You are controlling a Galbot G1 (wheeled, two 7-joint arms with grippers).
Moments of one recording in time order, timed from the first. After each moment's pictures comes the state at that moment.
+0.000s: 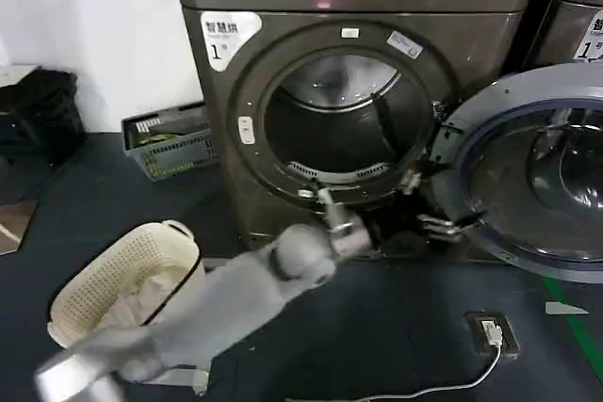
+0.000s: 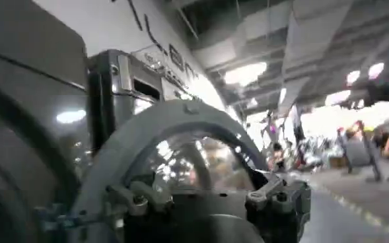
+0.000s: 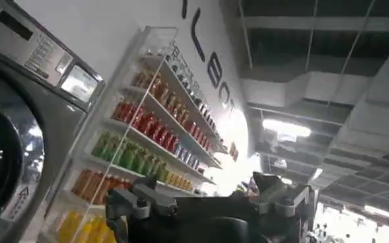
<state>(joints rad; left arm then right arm) 0.30 -1.20 0.52 -1.67 -0.65 -0.14 0.23 -1.49 1.11 2.03 1.96 0.22 -0.30 -0.12</state>
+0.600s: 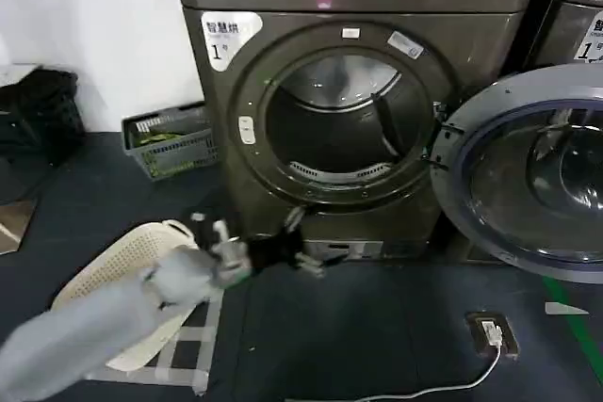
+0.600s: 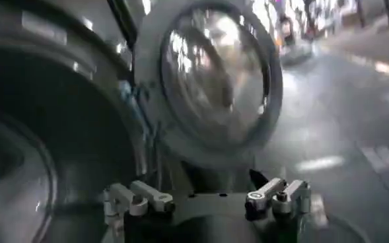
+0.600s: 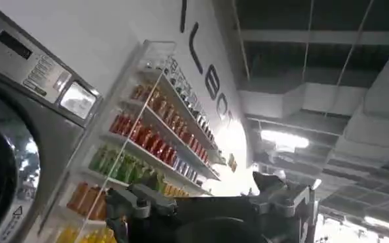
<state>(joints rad) 0.37 -0.62 0.55 -1.84 -0.55 -0.08 0.29 -1.46 1.09 2.04 1.97 0.20 -0.30 -0.13</state>
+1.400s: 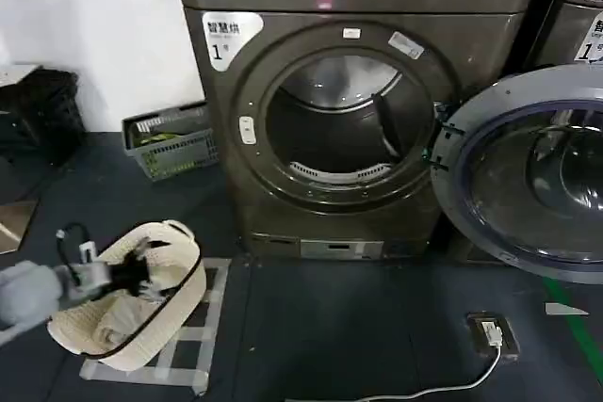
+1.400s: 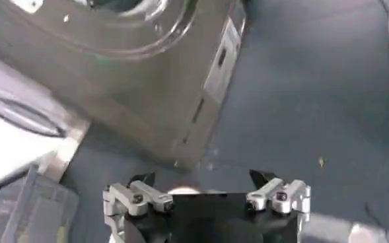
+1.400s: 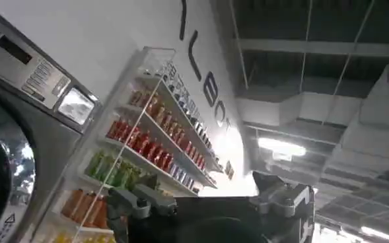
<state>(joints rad) 0.66 -0.11 0.30 -1.77 -0.40 0.05 0.39 -1.43 1.08 2.03 1.96 0.16 -0.28 -0.14</state>
